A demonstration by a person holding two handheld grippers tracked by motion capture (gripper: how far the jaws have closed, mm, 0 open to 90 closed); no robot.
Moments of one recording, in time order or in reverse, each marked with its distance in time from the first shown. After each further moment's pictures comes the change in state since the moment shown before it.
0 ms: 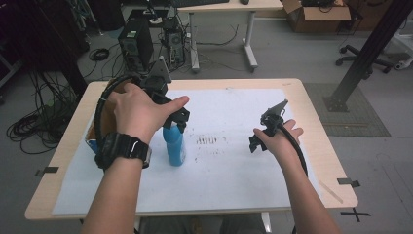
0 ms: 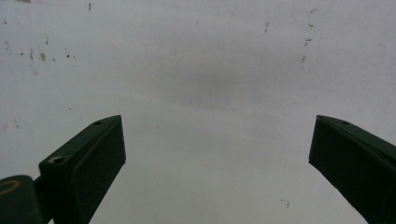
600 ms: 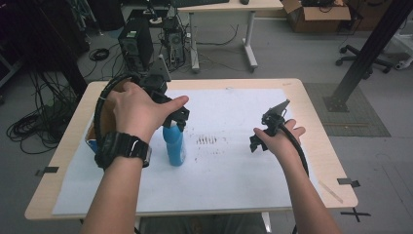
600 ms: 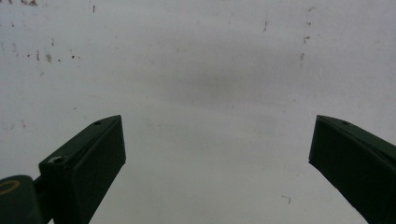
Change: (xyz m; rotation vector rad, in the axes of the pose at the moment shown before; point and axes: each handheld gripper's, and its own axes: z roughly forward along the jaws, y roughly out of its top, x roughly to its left) left arm 0.000 0.000 -0.002 -0.003 0.005 -0.004; right arm 0.000 -0.003 -0.004 -0.008 0.013 0.009
